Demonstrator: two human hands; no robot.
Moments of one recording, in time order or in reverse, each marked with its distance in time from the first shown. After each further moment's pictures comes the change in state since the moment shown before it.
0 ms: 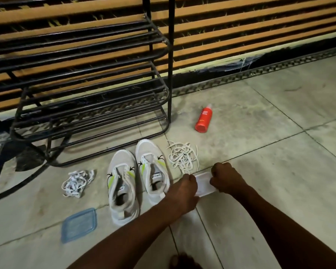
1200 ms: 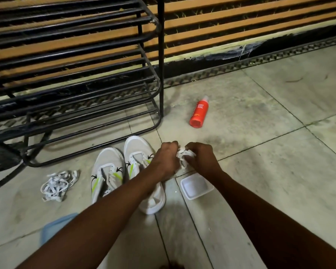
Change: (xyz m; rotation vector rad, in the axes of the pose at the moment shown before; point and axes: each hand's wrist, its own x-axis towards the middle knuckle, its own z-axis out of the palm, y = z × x) left_hand 0.084 -0.048 -0.049 -0.276 0.095 -0.142; right_hand 0.062 -0.031 0.010 0.412 0.310 -0.482
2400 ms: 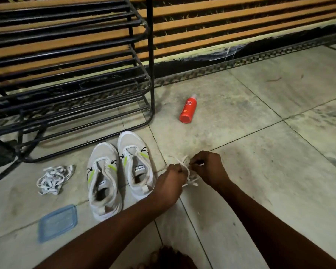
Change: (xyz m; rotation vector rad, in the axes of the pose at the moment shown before) left_hand -0.088 0.030 0.058 0.339 -0.012 0.283; right_hand -0.076 -0.009 -0.036 -0.039 0.014 0.157
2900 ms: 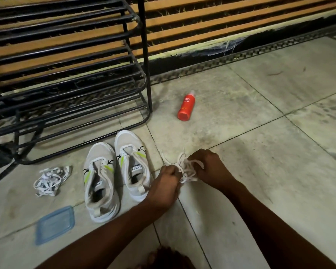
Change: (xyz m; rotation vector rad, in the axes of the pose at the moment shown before) left_hand -0.013 -0.007 0.011 -0.100 0.123 0.006; right_hand -0.003 0.015 -0.007 -0.124 -0.066 -0.148
